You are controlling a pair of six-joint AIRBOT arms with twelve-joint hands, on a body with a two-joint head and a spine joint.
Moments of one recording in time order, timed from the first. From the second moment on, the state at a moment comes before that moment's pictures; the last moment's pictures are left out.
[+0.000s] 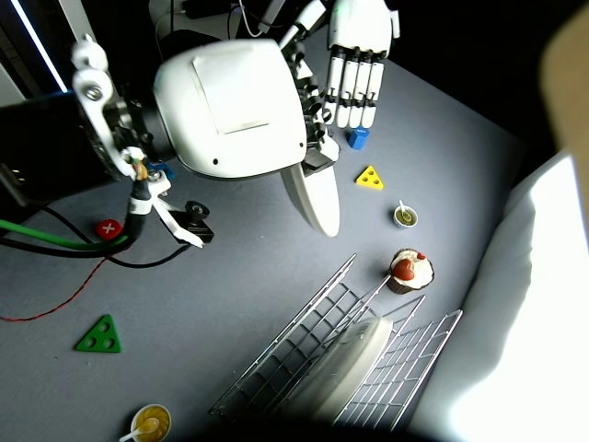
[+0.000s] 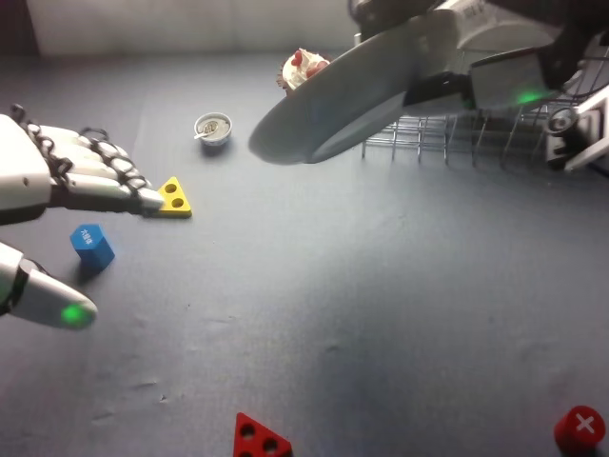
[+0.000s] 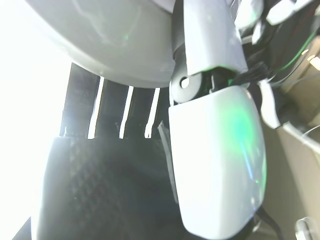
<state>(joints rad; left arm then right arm) 0.61 -0.77 1.27 1.06 -0.72 0.00 -0.22 -1.01 1.15 -0.45 0.59 -0.18</state>
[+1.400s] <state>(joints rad) 0.61 -0.72 1.21 1.18 -0.88 0.00 -0.05 -0.92 1.18 0.19 0.18 -0.46</state>
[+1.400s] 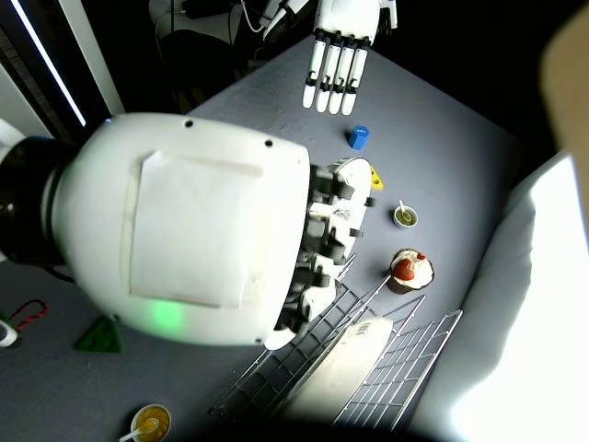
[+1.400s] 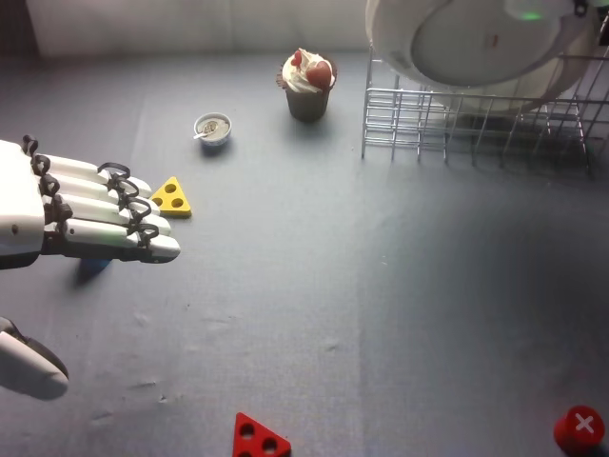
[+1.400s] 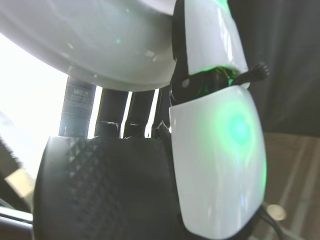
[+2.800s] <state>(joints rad) 0.63 -0.70 1.11 1.11 -0.86 0.00 -0.18 -1.04 1.38 0.25 0.20 -0.45</state>
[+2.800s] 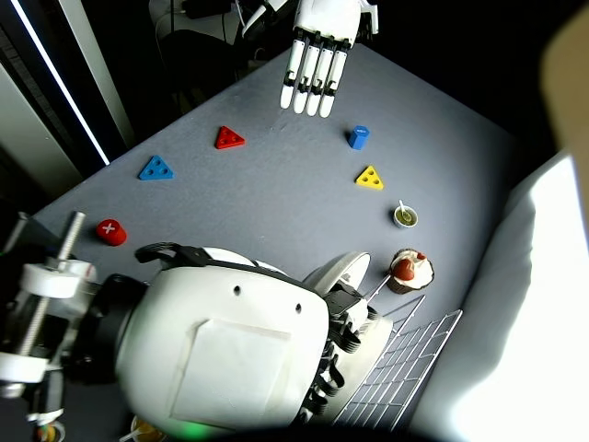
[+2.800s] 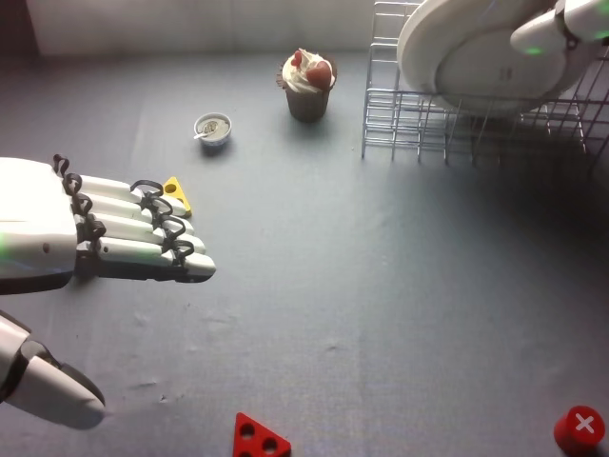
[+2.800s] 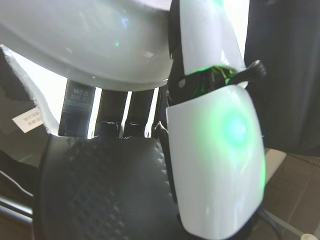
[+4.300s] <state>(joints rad) 0.63 -0.70 1.08 1.05 -0.85 0.00 -0.22 -1.07 1.40 0.21 0.29 -0.40</state>
